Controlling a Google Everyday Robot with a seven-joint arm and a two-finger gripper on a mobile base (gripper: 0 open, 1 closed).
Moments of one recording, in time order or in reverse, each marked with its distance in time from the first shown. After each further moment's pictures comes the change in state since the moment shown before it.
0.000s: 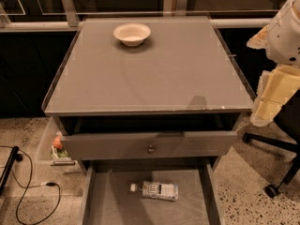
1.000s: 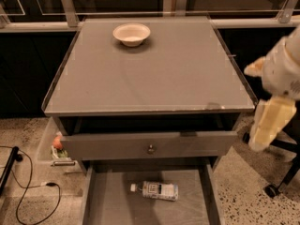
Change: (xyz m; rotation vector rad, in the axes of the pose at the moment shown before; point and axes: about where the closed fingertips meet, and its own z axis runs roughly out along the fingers) arm 0.021 0.020 0.048 -0.054 -0.014 0.008
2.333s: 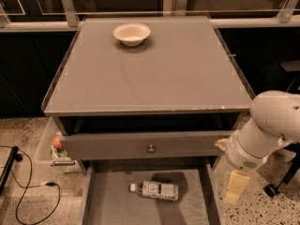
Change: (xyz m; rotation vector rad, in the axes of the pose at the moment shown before) arm 0.061 0.077 0.229 -0.262 -0.038 -0.016
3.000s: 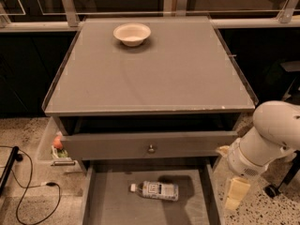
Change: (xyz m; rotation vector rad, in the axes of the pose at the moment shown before) arm 0.009 0.003 0.018 -0.011 -0.026 0.019
